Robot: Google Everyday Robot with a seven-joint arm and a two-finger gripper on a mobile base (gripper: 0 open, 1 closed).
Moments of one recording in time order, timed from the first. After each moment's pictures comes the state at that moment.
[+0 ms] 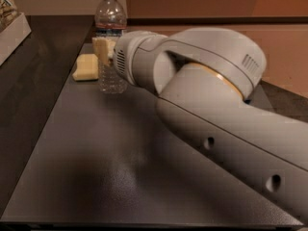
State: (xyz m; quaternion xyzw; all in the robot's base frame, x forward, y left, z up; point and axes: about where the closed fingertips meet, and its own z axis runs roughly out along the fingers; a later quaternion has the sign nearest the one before) arm 0.525 0.081 1.009 -0.77 -0.15 -0.57 0.25
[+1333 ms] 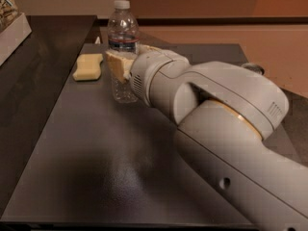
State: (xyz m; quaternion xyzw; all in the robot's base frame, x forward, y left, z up) arm 0.506 0.050 0.998 -0.74 -0.17 -0.62 0.22
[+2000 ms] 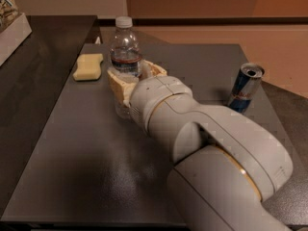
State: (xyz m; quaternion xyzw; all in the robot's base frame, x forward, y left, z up) arm 0.471 0.042 0.984 -0.72 -0.17 -0.65 0.19
